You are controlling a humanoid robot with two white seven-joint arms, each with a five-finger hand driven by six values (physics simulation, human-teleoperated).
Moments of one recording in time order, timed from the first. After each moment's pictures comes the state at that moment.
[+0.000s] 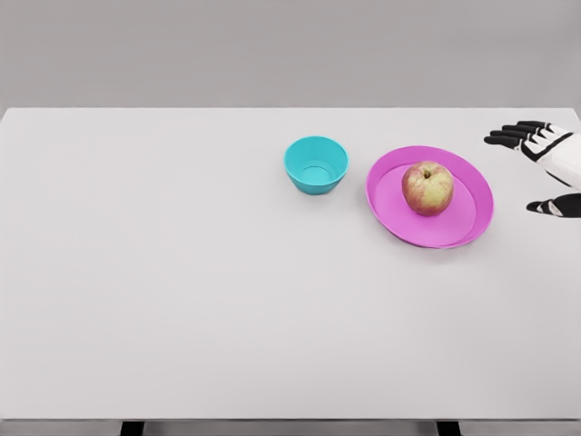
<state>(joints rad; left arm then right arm) 0.02 0.00 -0.25 -0.16 0.17 -0.02 -0.02 -0.13 -1.00 0.13 -1.56 0.28 -0.61 0.17</state>
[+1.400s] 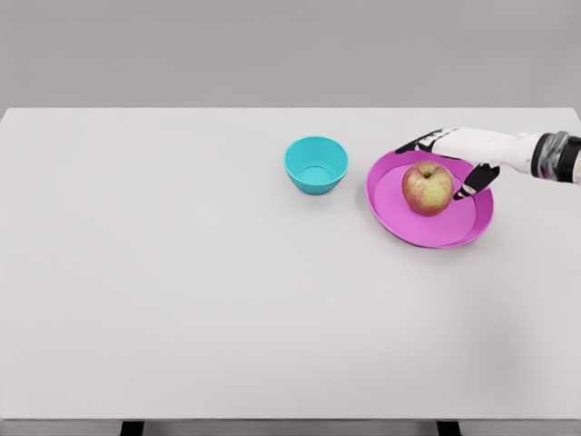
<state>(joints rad) 0.02 0.00 -0.25 -0.16 0.17 -0.02 -0.02 -0.81 -0.68 0.66 -1.02 0.31 -0.61 0.61</state>
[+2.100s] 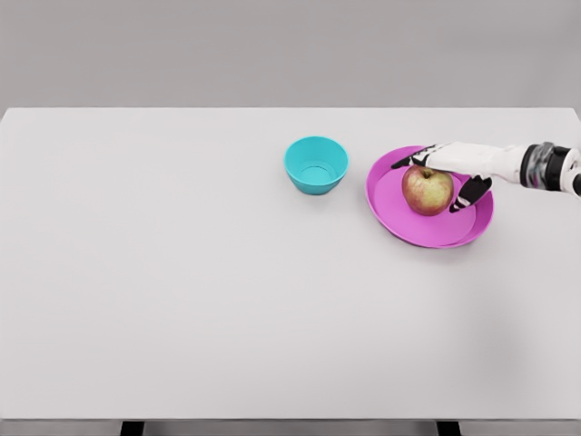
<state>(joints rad) 0.02 0.00 -0.25 -0.16 0.17 -0.02 -0.02 -0.81 -0.66 0.72 -0.98 0.31 -0.61 0.61</state>
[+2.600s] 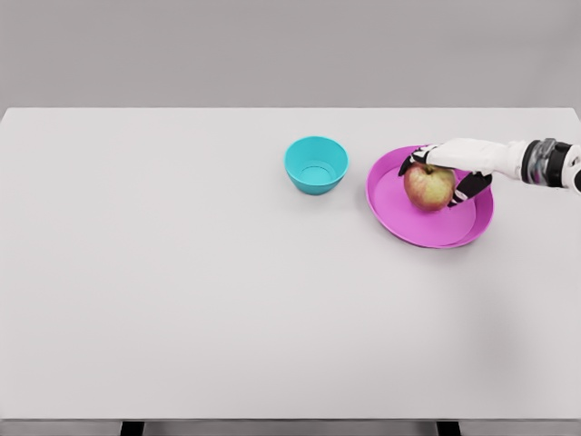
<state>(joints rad) 0.02 0.00 -0.25 -0.16 0.17 -0.02 -0.02 -0.83 -0.66 0.72 -0.98 0.32 -0.61 0.61</state>
